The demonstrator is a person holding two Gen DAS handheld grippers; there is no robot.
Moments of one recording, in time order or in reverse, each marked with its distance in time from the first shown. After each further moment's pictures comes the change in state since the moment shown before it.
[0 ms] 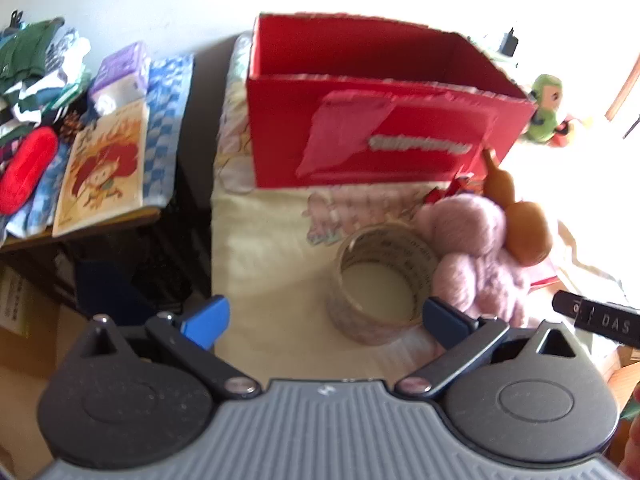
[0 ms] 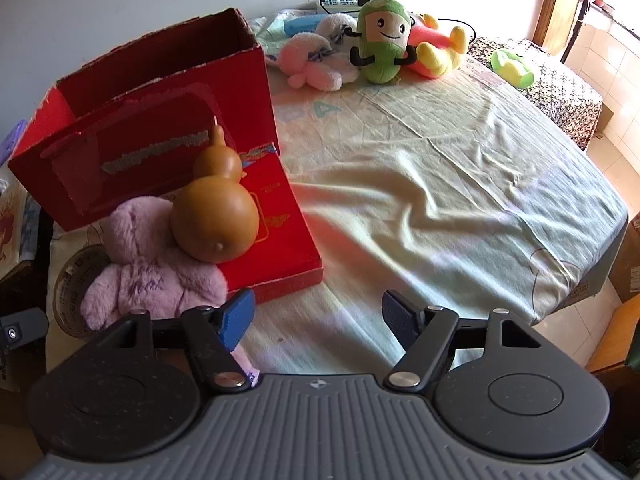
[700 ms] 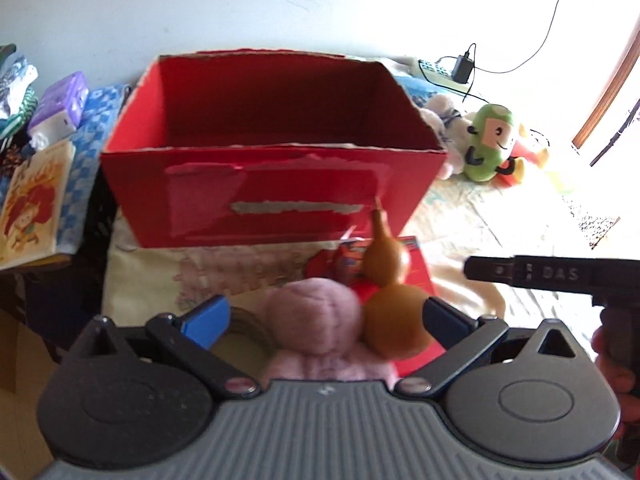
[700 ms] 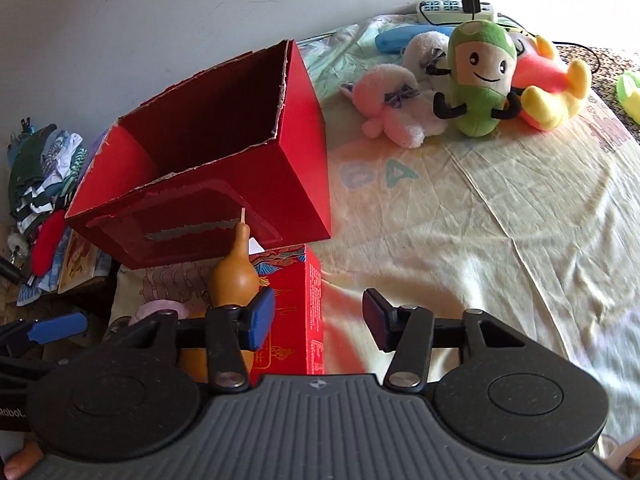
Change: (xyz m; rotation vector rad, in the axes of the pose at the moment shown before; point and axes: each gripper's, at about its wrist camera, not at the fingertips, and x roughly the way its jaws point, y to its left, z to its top) left arm 0.023 -0.107 0.049 -0.046 -0.035 -0.074; right arm 0.059 -0.060 0.113 -0.142 0.084 0.411
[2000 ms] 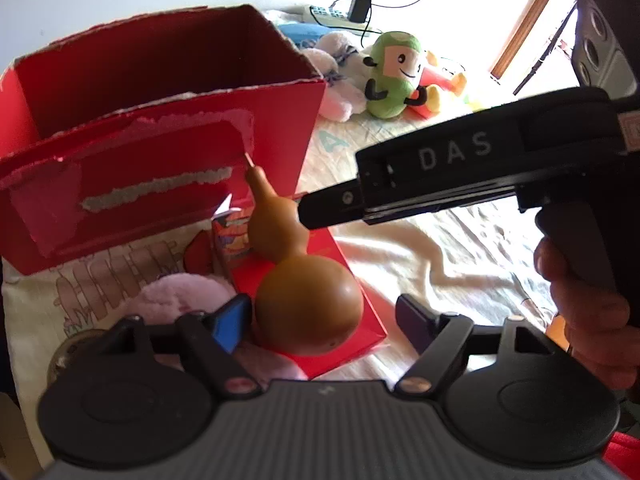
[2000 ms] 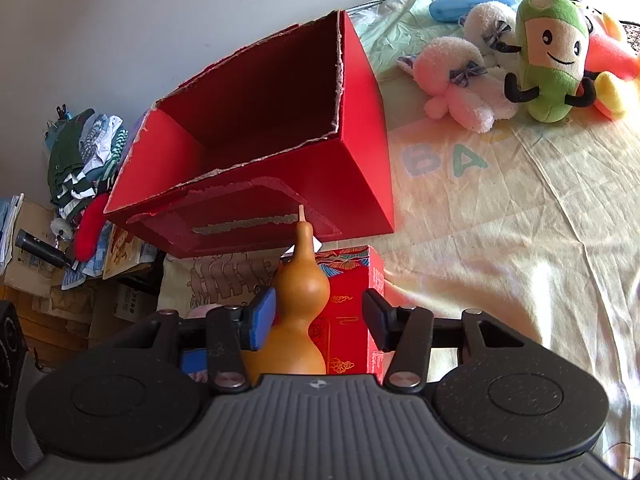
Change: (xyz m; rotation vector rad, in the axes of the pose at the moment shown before) left arm 0.047 -0.037 -0.006 0.218 0.106 -0.230; right arm 0.026 0.017 0.020 0.012 0.109 0.144
